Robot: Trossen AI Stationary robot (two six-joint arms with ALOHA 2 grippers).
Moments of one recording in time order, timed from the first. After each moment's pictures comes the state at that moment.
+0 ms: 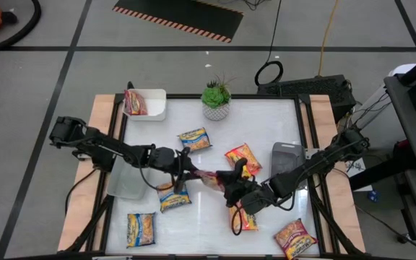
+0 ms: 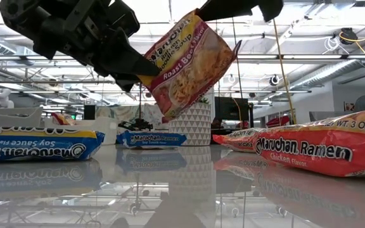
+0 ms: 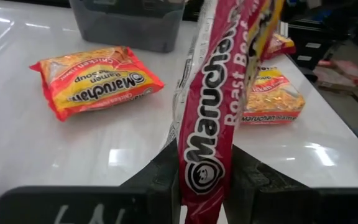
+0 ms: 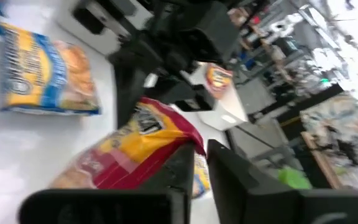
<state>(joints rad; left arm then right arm) -0.13 1.49 0.58 0.53 0.10 -0.14 0.51 1.63 1.06 0.01 0.98 -0.32</state>
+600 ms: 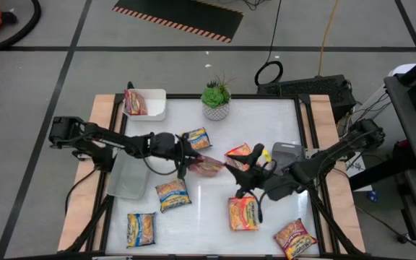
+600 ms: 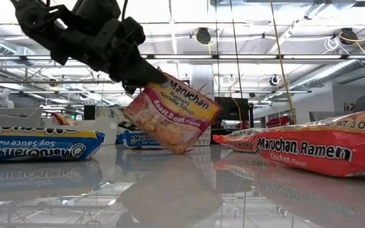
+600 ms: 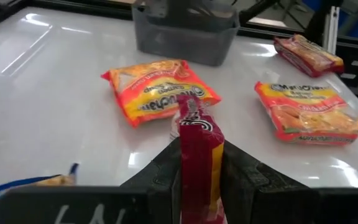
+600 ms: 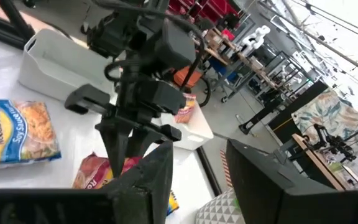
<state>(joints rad) 0.05 1.46 0.58 0.51 0.16 -0.09 0.51 1.39 1.06 0.00 1.00 -0.35</state>
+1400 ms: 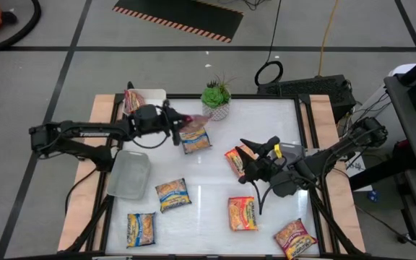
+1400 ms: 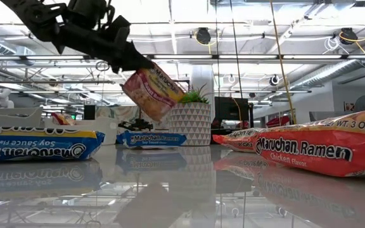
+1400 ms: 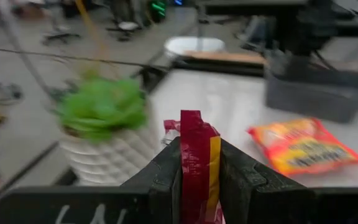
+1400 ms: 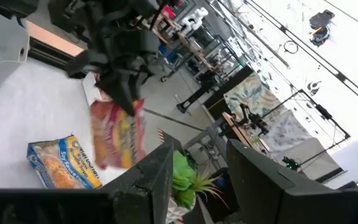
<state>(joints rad) 0.37 1.20 0.58 0.41 0.03 0.07 0.52 1.35 1.06 0.01 1.30 -0.51</state>
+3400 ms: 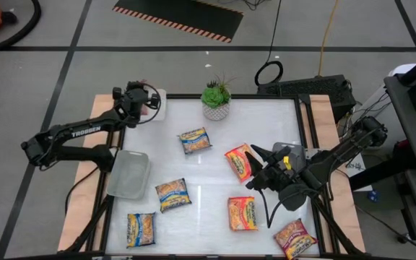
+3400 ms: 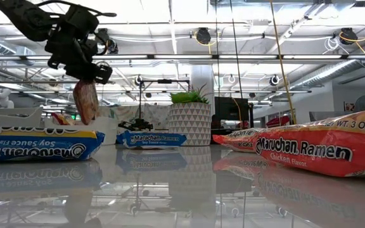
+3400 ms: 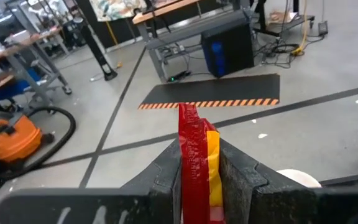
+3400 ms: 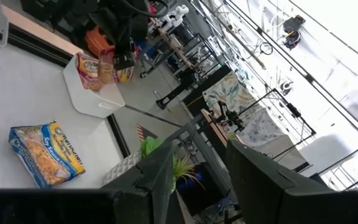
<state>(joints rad) 0.69 1.10 0.58 0.13 -0.89 -0.03 0.63 1.34 1.02 0.02 1.49 -0.54</state>
